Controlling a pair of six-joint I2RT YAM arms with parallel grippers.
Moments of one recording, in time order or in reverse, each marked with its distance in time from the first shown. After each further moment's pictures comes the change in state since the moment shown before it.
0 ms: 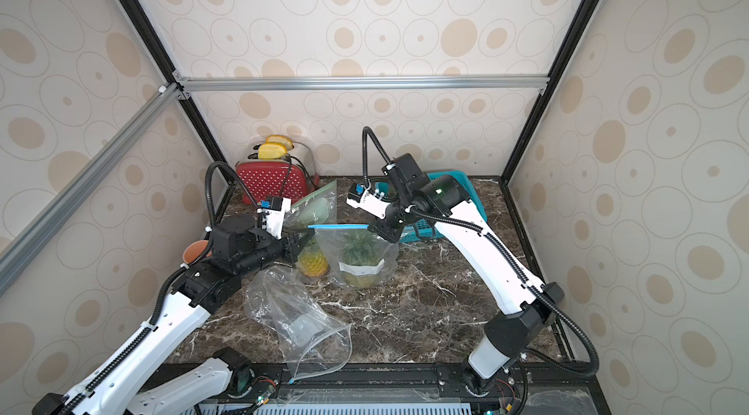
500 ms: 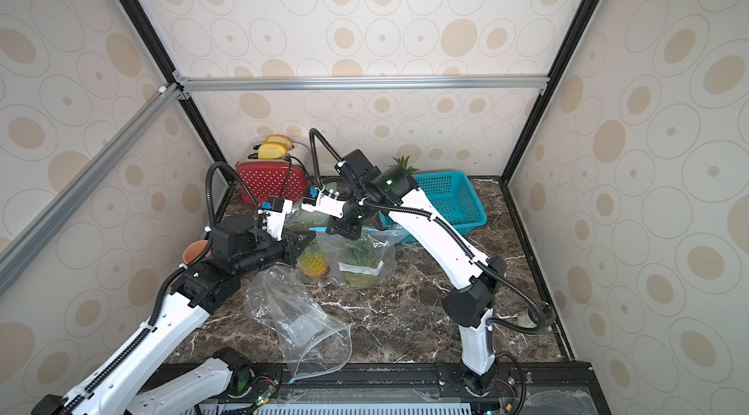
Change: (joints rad) left arm 0.005 -0.011 0.002 -0.025 0.045 0.019; right arm 0.160 0.333 0.377 -0.062 -0.108 -0.069
